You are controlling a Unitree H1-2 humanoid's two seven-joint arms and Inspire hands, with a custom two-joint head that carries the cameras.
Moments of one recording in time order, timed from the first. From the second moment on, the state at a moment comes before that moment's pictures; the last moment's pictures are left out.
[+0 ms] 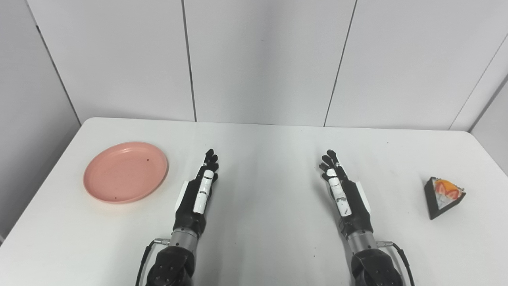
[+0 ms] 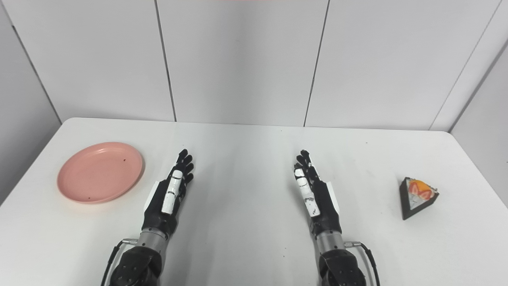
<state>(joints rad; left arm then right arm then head) -0.25 -0.09 -0.04 0.23 -0.04 -0.09 -0.04 -0.25 -0.07 -0.01 0.15 0.02 -0.08 0.03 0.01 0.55</state>
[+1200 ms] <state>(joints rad) -0.25 -0.08 -0.05 0.23 -0.03 -0.09 -0.04 -0.25 -0.07 -0.01 0.15 0.03 -0.08 0.03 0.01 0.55</state>
